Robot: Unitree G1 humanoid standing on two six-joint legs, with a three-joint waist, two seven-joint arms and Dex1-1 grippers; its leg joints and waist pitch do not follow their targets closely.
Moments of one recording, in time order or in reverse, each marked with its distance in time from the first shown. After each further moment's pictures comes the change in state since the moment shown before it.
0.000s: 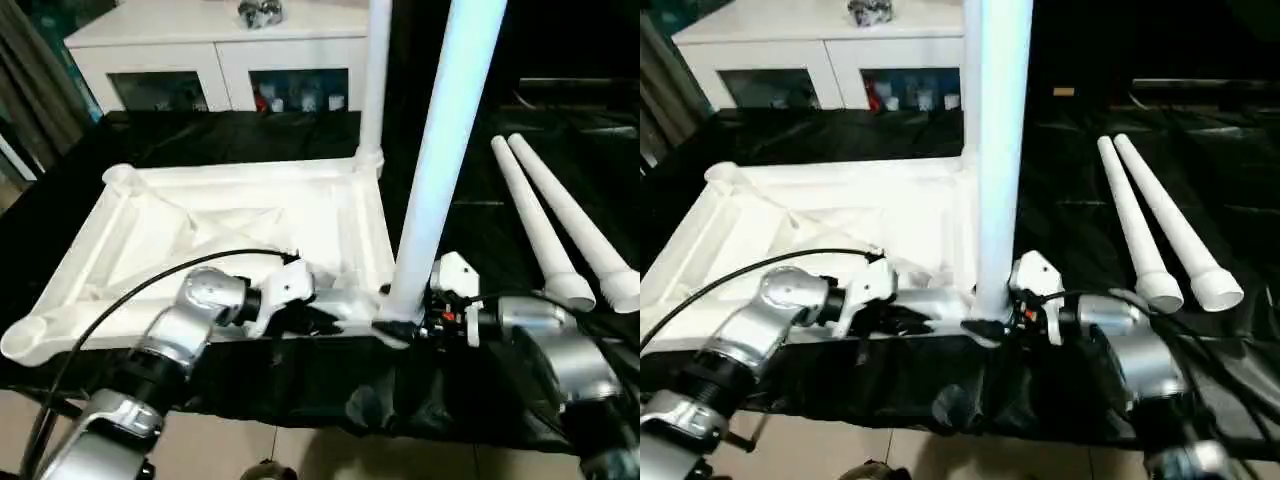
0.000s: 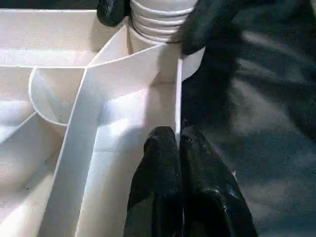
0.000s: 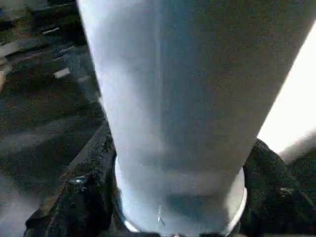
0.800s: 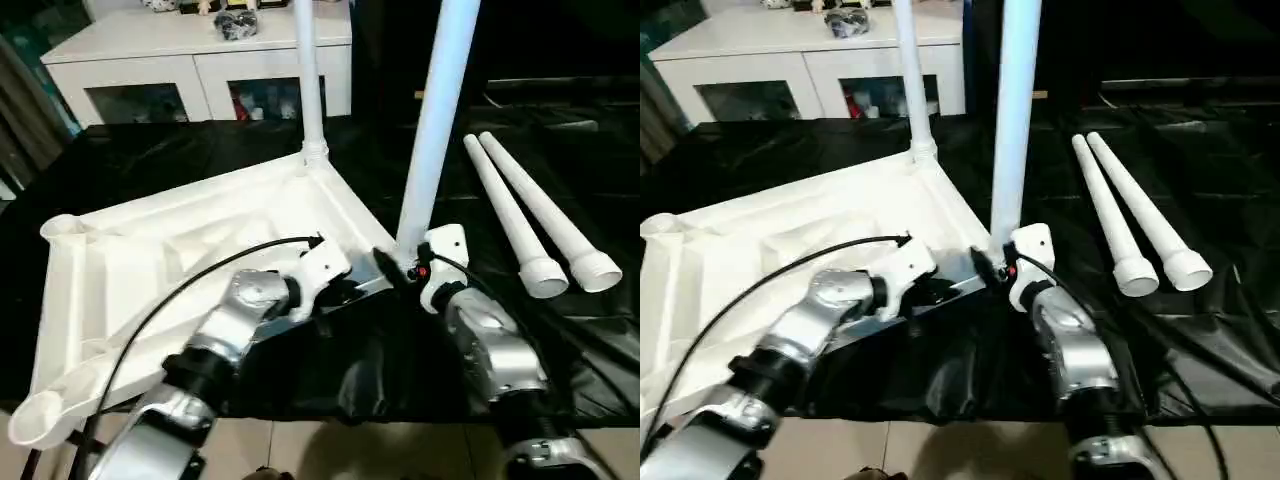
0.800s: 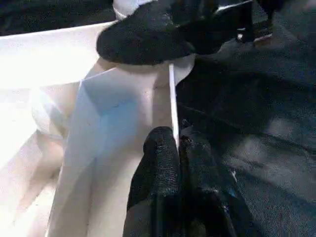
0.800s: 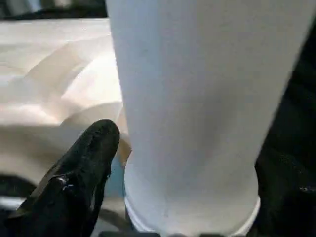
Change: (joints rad) left arm -0.021 -0.110 0.023 0.035 0.047 0.053 0.207; right arm -0.069 0.180 -0.077 0.114 -0.064 -0.018 -0.416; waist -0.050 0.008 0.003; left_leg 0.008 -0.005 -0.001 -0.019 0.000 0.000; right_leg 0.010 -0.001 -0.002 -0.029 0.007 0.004
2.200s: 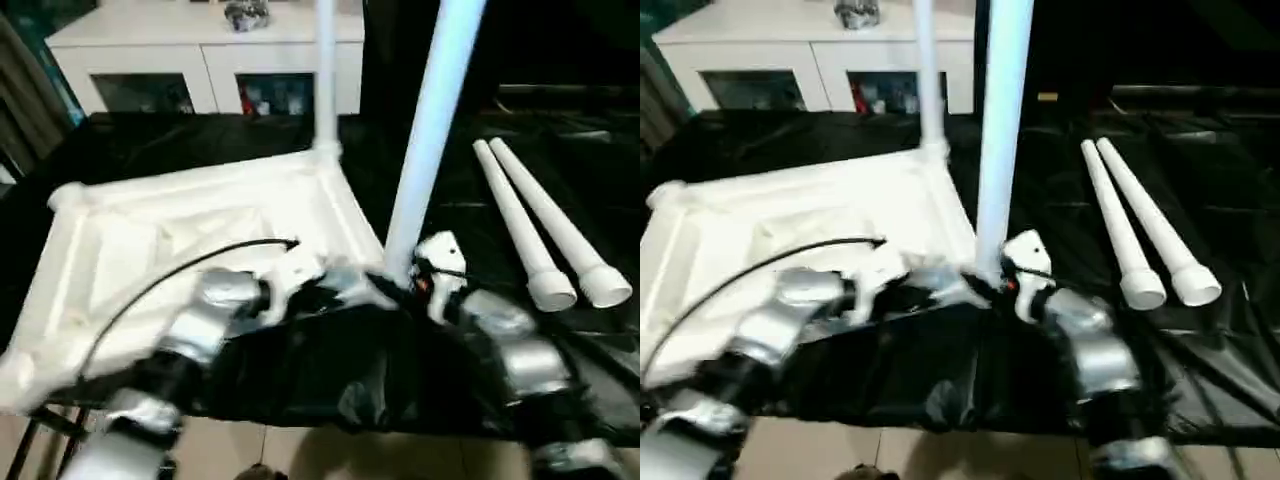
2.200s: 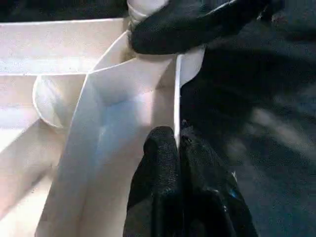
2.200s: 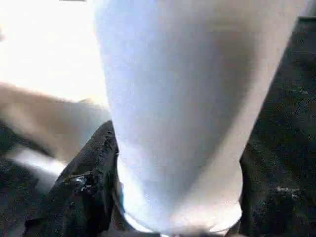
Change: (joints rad) left arm 0.013 0.015 0.016 -0.023 0.005 0.042 0.004; right arm 0.016 0.027 0.010 -0.008 -0.020 0.008 -0.041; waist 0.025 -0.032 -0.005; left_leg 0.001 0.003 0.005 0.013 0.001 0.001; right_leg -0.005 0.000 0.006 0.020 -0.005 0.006
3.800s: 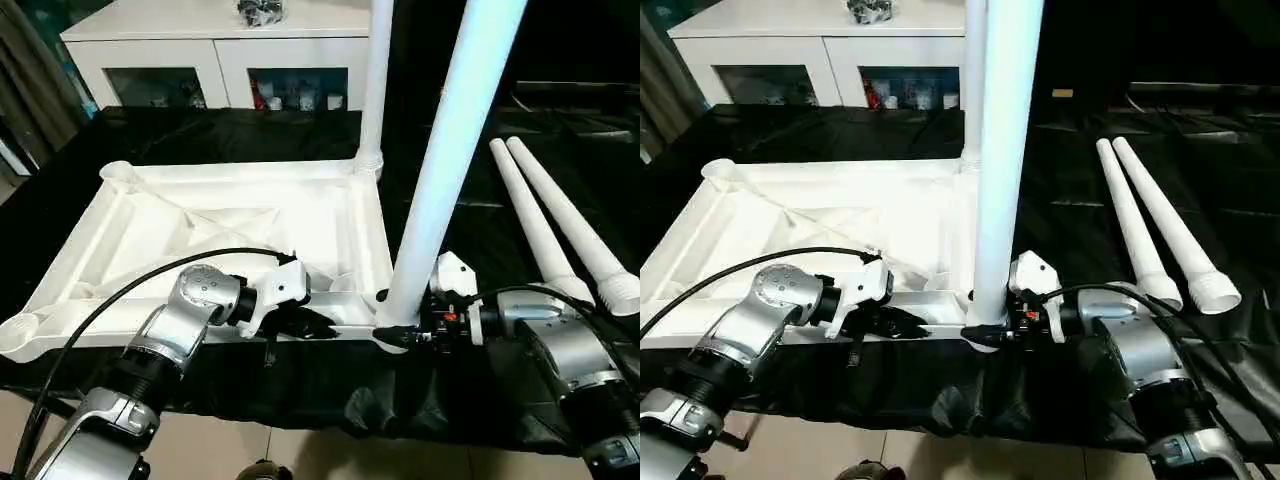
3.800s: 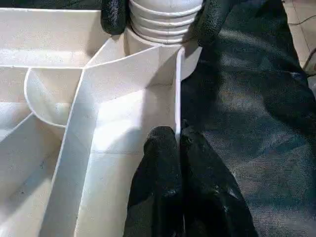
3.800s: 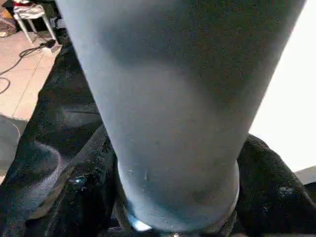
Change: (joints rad) left arm 0.019 0.171 -0.048 -0.037 -0.093 -0.125 -0.372; right arm -0.003 -0.308 0.150 -0.082 0.124 0.000 0.748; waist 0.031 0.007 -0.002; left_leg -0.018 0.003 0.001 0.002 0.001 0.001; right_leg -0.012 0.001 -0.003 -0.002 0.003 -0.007
